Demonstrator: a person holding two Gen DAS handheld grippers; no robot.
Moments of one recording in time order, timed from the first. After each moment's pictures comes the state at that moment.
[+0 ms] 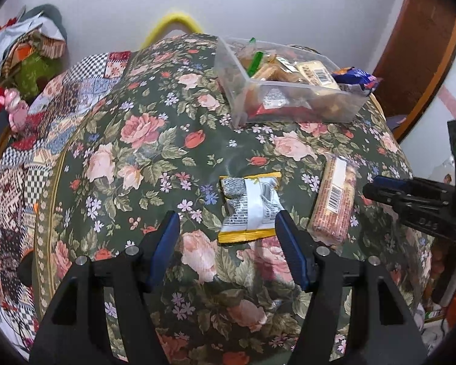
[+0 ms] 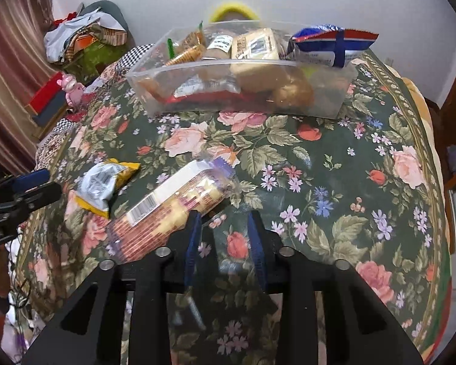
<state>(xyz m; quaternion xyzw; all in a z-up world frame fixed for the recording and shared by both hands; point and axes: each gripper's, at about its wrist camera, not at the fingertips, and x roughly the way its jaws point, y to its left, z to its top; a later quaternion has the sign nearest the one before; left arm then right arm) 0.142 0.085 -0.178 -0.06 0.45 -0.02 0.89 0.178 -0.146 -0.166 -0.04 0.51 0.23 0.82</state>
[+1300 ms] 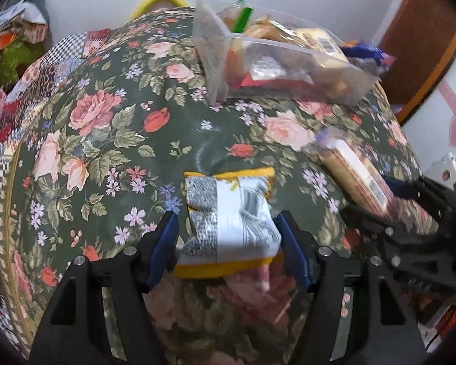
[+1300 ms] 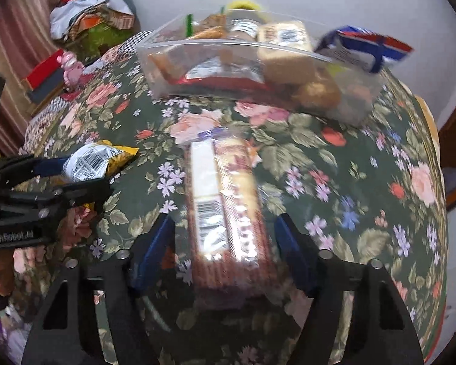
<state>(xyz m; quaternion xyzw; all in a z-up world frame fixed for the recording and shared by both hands) 0.192 0.069 -0.228 -0.10 0.49 -0.04 0.86 0.183 -0.116 -0.194 -0.13 0.49 0.23 0.83</state>
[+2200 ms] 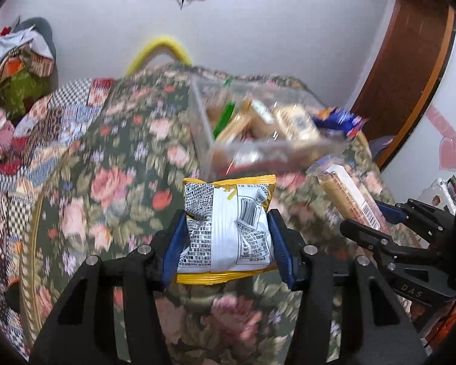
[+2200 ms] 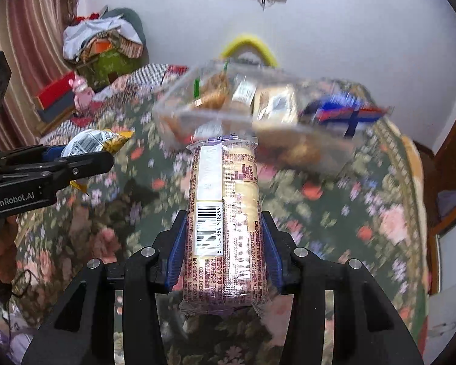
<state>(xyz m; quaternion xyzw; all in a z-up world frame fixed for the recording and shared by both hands) 0.193 0.065 -0.145 -0.08 0.39 -0.04 0.91 0.184 -0.131 -0.125 -0.10 0.42 0.24 0.87</state>
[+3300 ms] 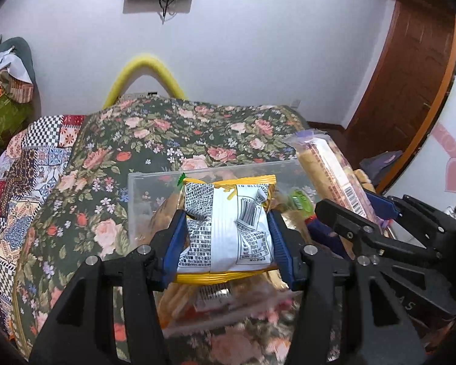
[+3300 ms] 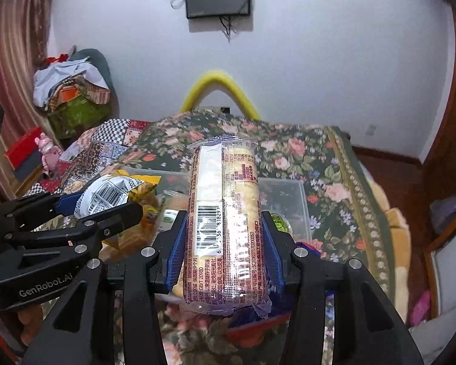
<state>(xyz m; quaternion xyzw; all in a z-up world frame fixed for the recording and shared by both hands) 0.367 0.028 -0.124 -0.08 0.38 -0.05 0.92 0.325 -0.131 -0.109 -0.05 0.39 0.19 0.90</state>
